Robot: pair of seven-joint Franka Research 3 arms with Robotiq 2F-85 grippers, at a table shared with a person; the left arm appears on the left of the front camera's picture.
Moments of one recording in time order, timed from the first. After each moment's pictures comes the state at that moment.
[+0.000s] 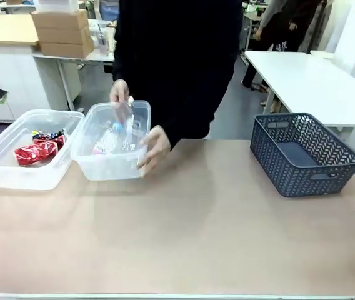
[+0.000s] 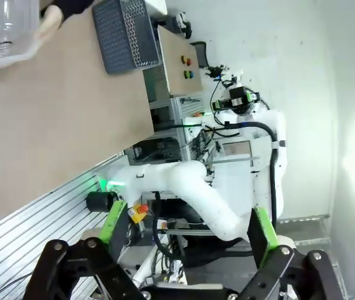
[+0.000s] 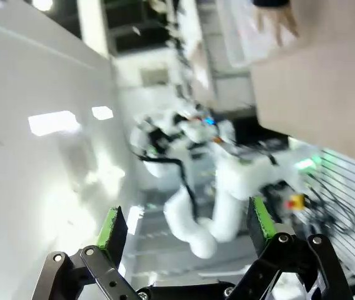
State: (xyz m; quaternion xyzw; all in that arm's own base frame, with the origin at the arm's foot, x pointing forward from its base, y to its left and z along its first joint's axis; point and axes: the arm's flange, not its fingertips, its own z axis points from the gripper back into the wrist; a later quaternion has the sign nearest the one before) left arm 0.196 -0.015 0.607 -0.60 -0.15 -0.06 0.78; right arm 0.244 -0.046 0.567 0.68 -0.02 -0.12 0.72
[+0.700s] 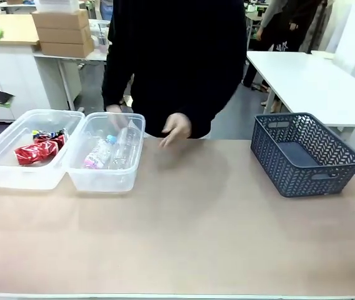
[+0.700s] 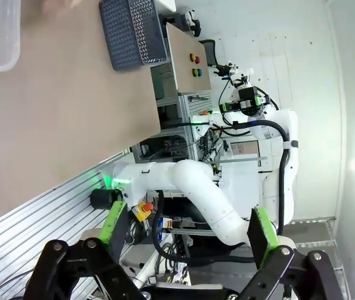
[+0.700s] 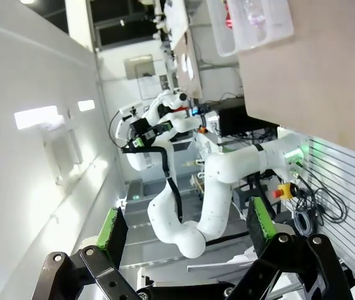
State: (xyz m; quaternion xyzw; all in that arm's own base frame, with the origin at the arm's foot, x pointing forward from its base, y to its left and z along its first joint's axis) left arm 0.191 -0.035 0.613 -0.58 -0.15 -0.06 0.80; right arm 0.234 -0.022 0.576 0.65 0.00 -0.09 0.75
